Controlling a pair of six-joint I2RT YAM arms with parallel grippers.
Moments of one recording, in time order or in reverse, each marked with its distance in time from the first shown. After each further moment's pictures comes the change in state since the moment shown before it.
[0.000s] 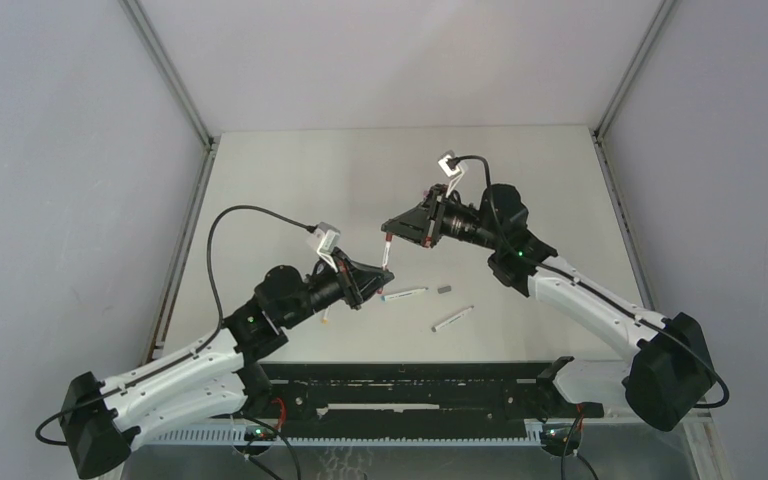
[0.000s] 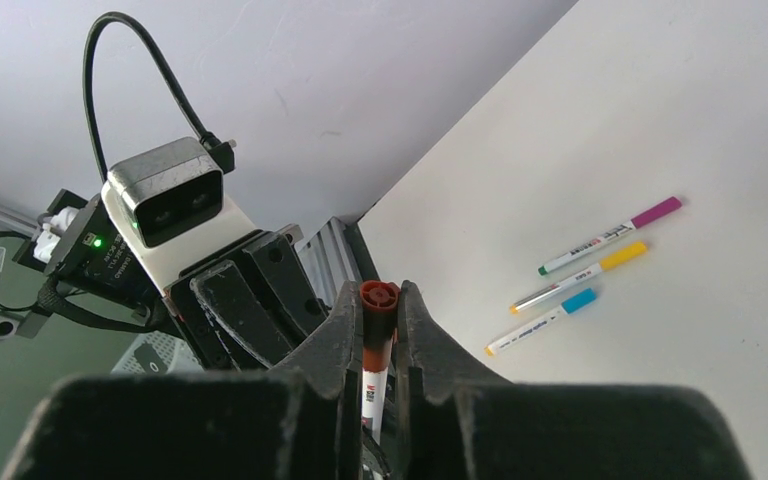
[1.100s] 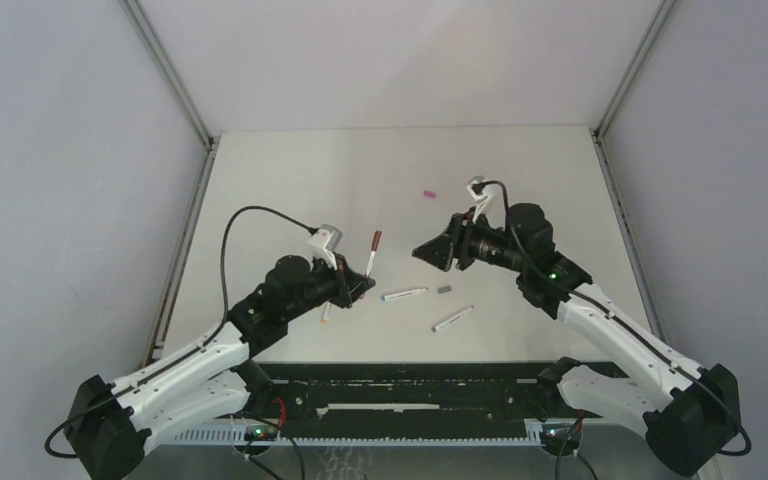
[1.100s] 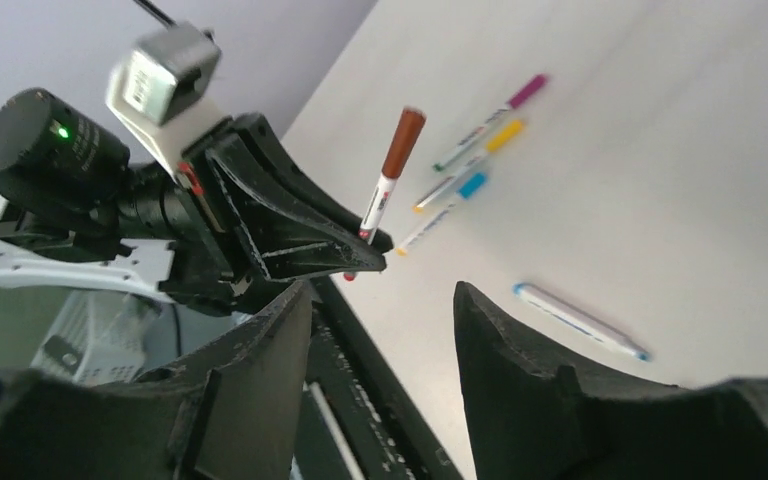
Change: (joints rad) left arm 0.146 0.035 -0.008 -0.202 0.059 0.064; right arm -0.056 -0.212 -0.124 -0.318 0.064 -0.128
